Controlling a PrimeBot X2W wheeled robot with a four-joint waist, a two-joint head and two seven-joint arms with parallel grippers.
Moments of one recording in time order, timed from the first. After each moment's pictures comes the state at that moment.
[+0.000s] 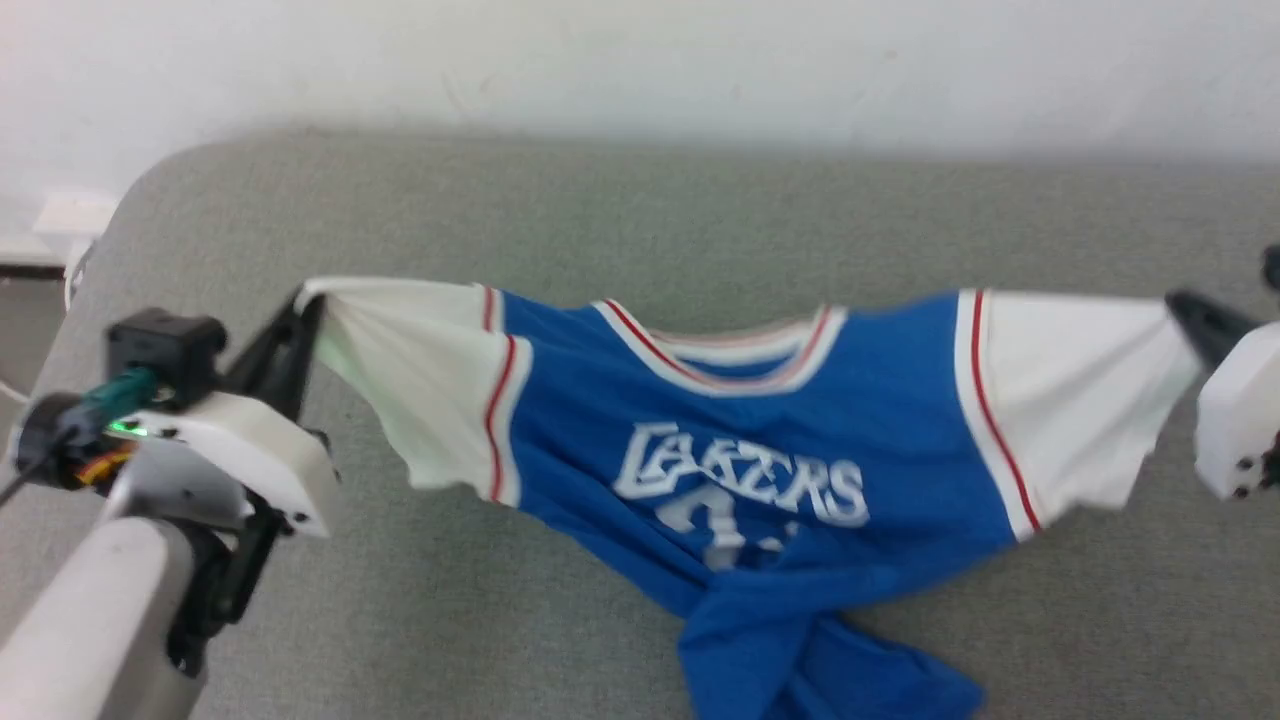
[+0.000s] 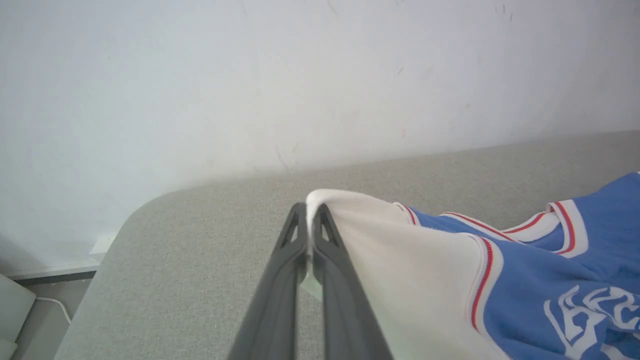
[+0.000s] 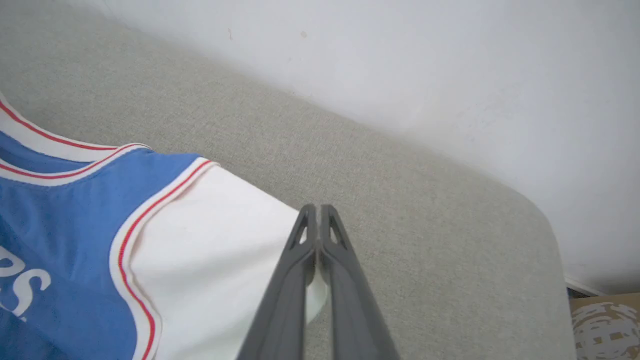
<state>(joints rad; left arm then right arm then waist) -0.32 0.59 -0.36 -0.03 -0.56 0.13 0.16 -0.35 -0.58 0.15 0.11 0.42 0.13 0.51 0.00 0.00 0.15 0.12</state>
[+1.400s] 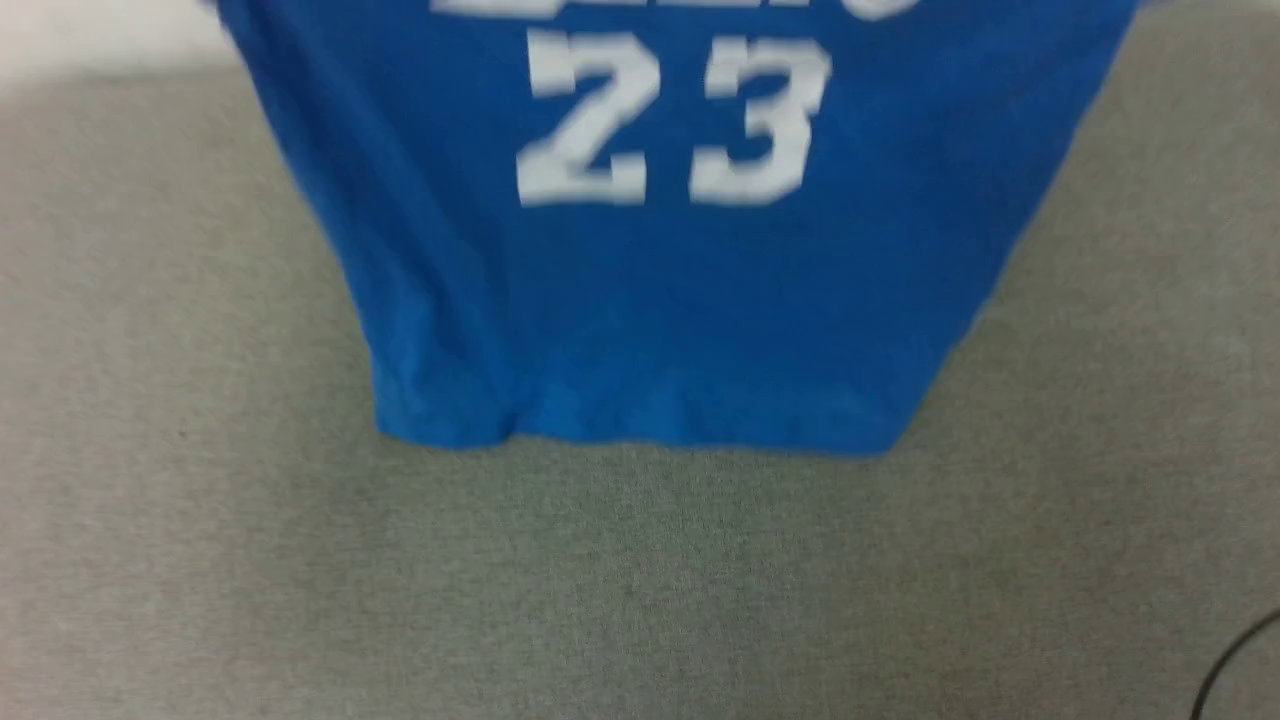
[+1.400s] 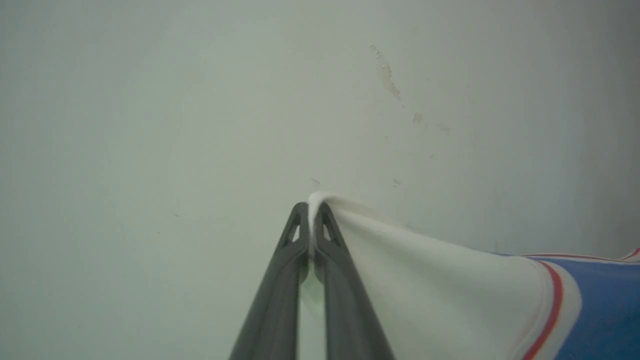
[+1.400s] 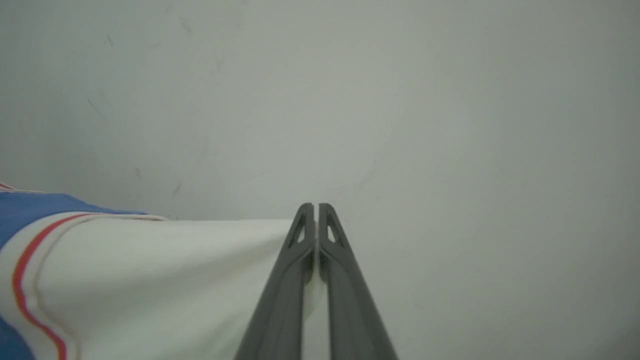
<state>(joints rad) -0.91 0.78 -0.18 -0.12 -0.56 0.08 0.07 -1.11 -0.76 0.26 0.08 0.47 0.13 0.32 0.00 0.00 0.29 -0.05</state>
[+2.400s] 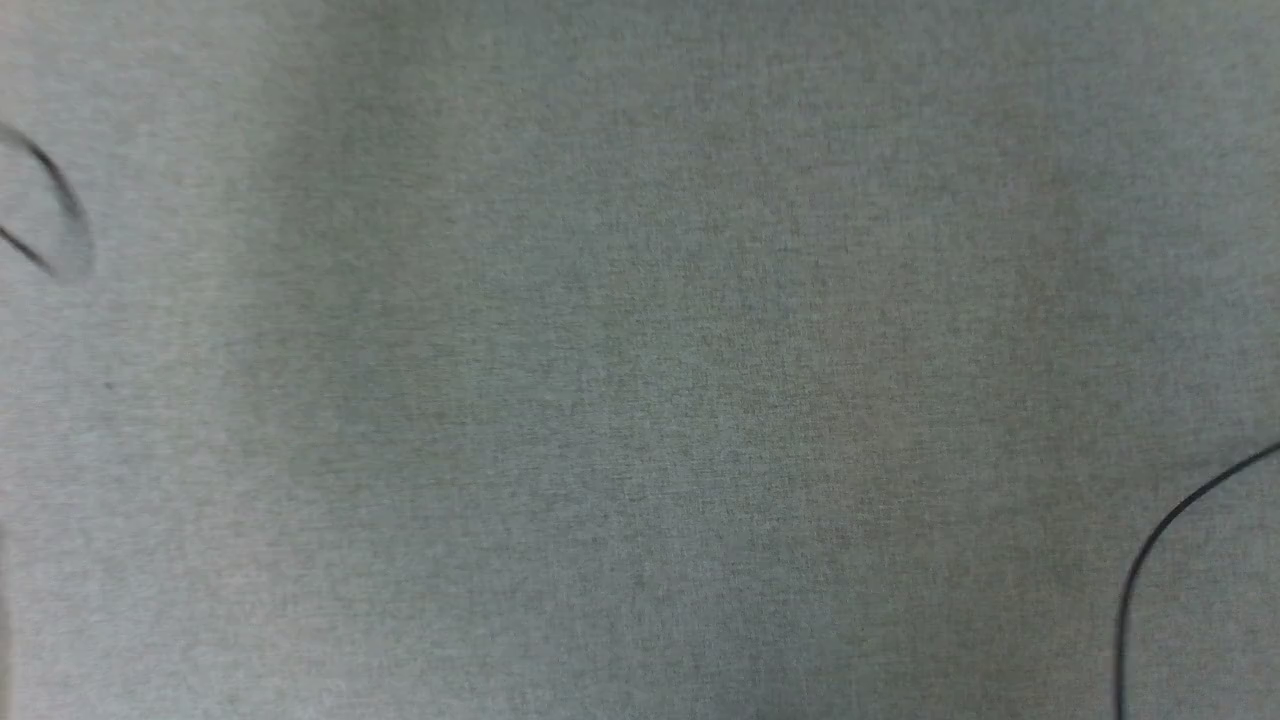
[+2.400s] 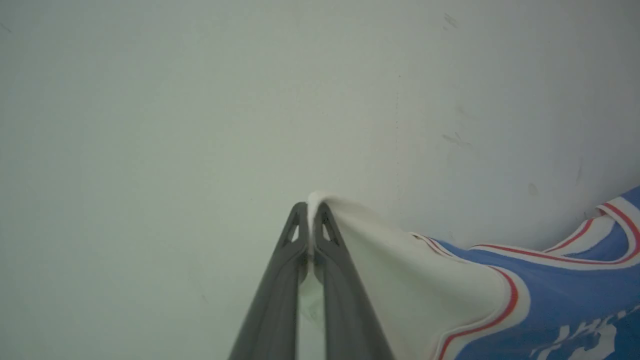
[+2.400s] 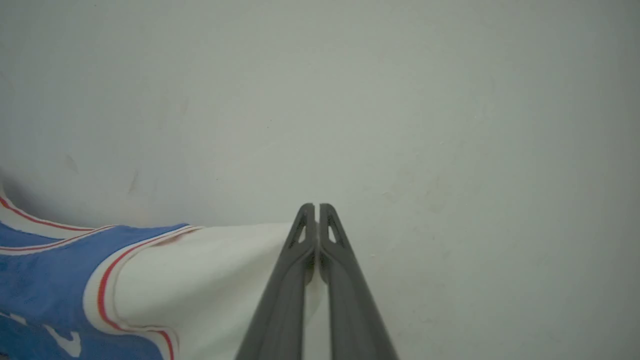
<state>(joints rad) -1.39 0.52 -0.35 0.57 -0.43 -0.04 -0.23 -1.57 -0.57 0.46 0.71 0.44 0.13 -0.07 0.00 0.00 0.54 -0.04</state>
